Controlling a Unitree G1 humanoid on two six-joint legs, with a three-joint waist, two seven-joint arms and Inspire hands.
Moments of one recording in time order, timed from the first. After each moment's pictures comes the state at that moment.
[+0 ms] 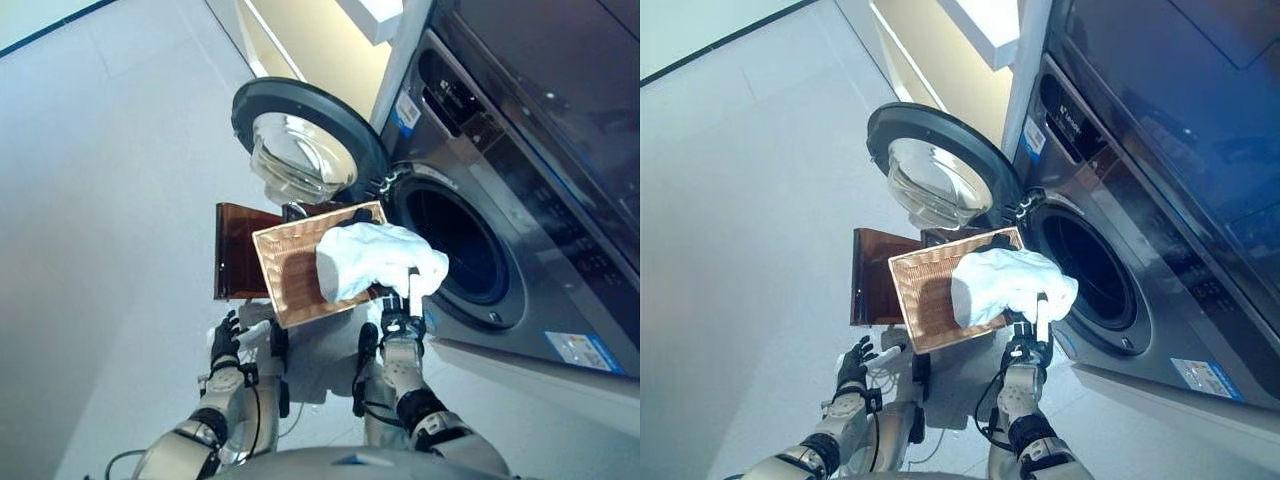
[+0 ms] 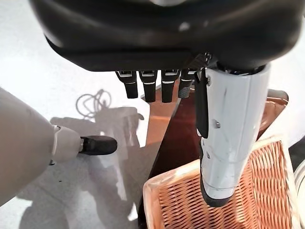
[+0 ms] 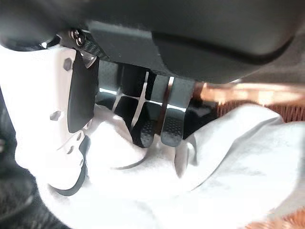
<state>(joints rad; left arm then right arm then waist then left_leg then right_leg) -0.24 0.09 -0.26 1.19 -0.41 -0.25 0.35 -0.29 0.05 0.09 0.92 1.50 -0.51 -0.14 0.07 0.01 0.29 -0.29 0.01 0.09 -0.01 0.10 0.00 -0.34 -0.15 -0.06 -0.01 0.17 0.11</state>
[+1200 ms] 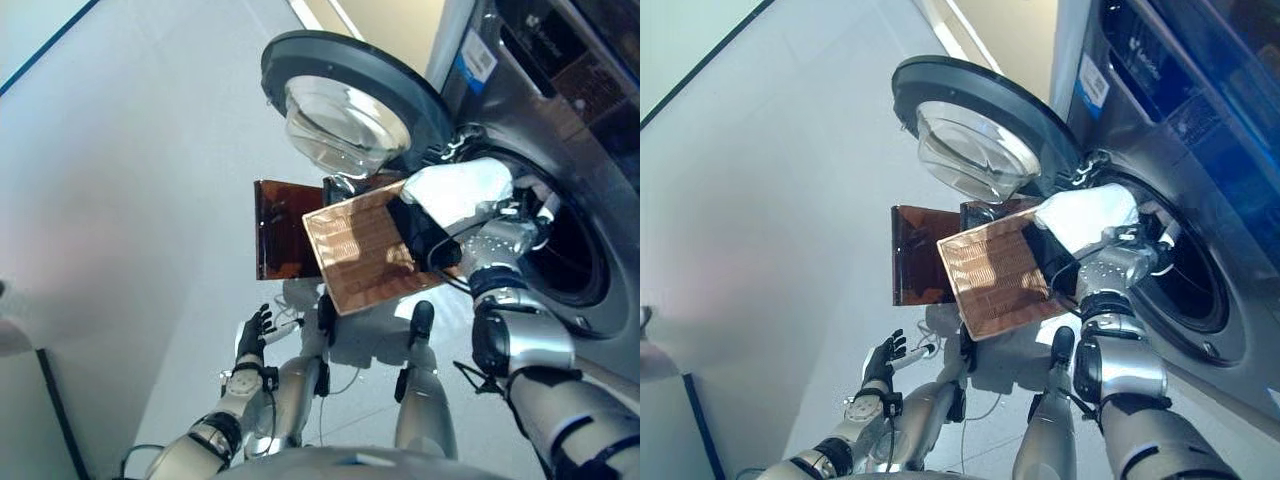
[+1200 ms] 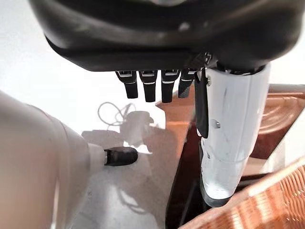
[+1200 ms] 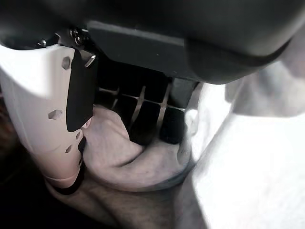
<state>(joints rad) -0.22 0.05 -0.42 1.17 -0.44 -0.32 0.26 -0.91 -0.38 -0.28 1.09 1.52 -0.61 -0.35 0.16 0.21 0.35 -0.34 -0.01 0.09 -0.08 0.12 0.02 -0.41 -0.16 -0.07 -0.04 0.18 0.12</state>
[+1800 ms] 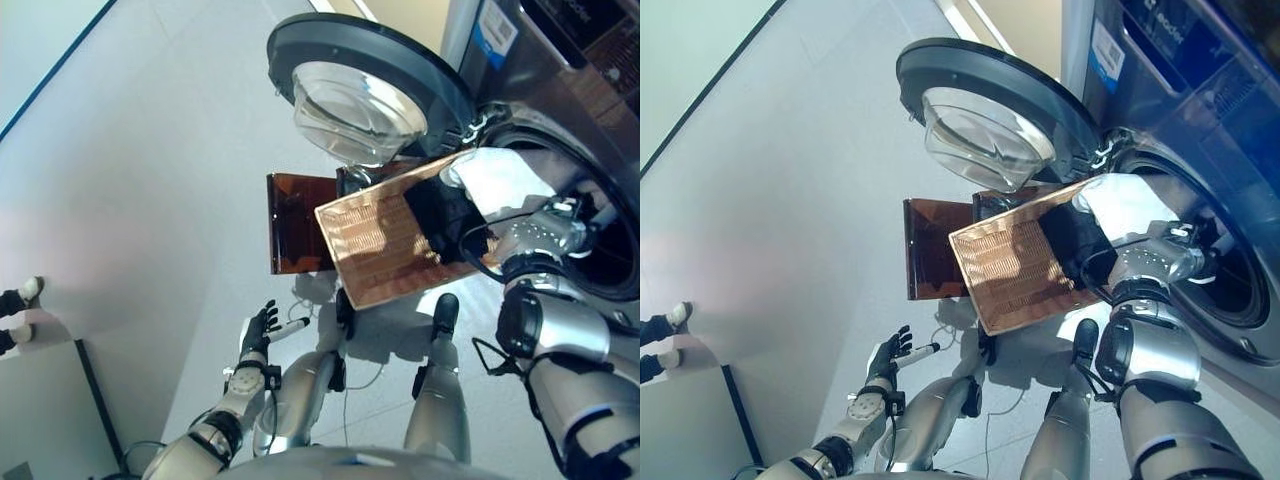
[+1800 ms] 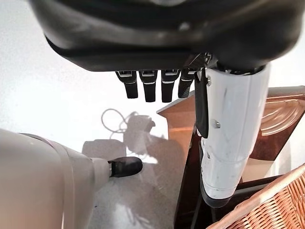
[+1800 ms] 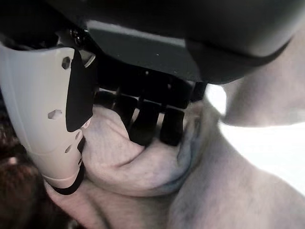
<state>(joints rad) -0.22 0.06 -0.45 1.13 -0.44 -0.32 0.25 -0.94 -0.51 -0.43 1.21 1.57 -0.67 -0.38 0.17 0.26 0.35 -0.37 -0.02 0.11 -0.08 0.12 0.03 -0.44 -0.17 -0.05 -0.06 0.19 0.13</state>
